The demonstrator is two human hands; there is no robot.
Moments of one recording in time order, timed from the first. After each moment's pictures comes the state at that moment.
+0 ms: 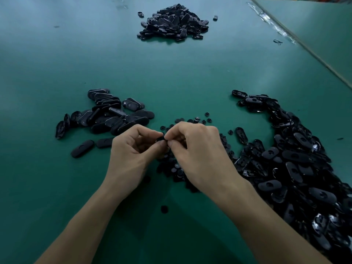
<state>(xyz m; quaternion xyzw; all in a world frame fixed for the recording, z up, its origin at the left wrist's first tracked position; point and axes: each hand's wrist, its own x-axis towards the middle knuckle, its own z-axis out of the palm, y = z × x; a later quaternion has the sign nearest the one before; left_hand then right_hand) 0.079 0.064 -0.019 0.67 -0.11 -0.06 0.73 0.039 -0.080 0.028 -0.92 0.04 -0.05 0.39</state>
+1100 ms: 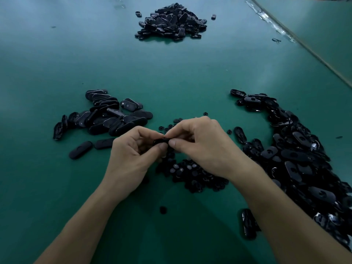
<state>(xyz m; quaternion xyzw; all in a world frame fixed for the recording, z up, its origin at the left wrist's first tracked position) 0.080 0.065 -0.020 0.68 -0.13 -0.07 0.72 0.055 -0.109 0.033 -0.91 -0.02 0.03 0.42</state>
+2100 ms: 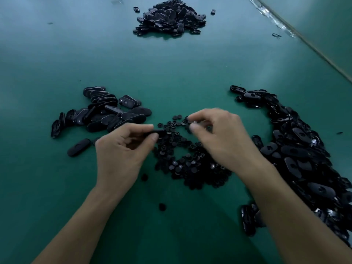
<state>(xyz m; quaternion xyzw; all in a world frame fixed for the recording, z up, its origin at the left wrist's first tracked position) 0.079 0.068 -0.024 0.77 -0.12 0.10 0.62 0.049 -0.131 0.028 -0.94 0.07 -0.06 0.32</state>
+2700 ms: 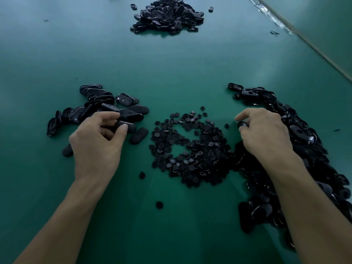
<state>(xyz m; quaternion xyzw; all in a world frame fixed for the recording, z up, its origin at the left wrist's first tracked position) 0.101 0.094 -0.026 0.88 -0.04 0.18 0.44 0.040 -0.186 0.028 -0.94 0.30 0.00 0.14</state>
